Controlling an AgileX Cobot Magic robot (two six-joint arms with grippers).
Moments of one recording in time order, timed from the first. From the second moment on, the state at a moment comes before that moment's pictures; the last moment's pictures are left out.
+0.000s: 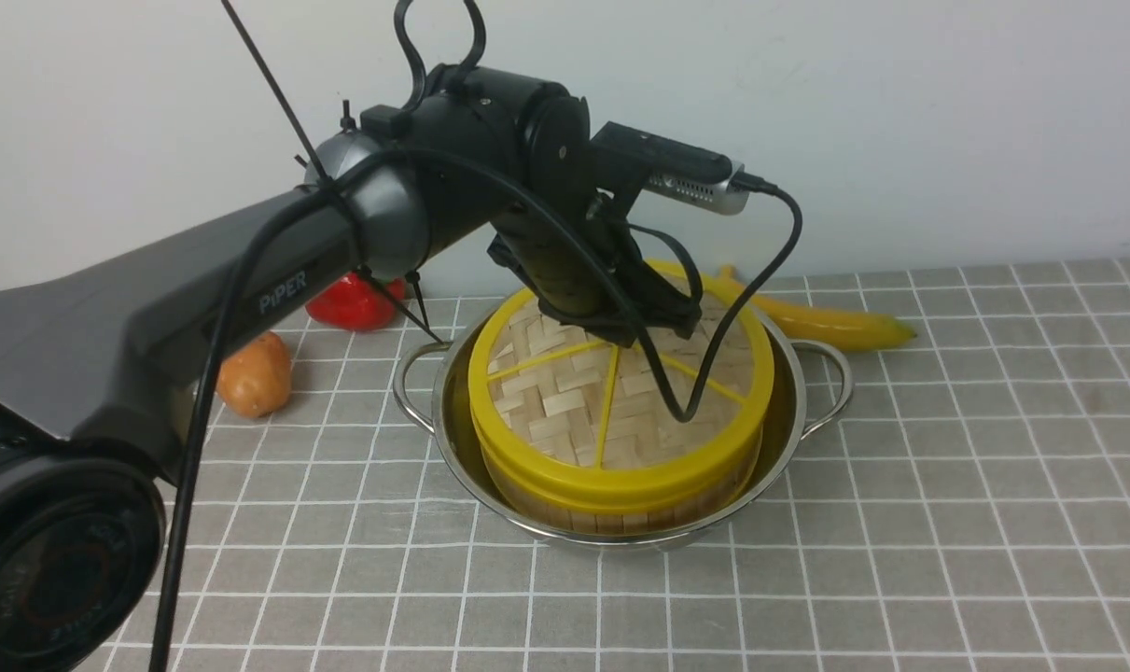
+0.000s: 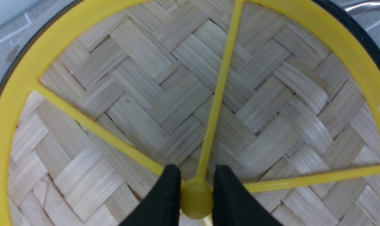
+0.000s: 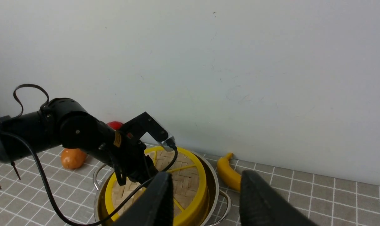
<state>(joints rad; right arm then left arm) 0.39 0.79 -1.56 -0.02 1.23 0.23 -0.53 2.10 -1.83 -0.01 0.92 0.04</state>
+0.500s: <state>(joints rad) 0.39 0.79 -1.56 -0.01 1.23 0.23 -0.53 2.13 -1.84 0.00 0.92 0.04</state>
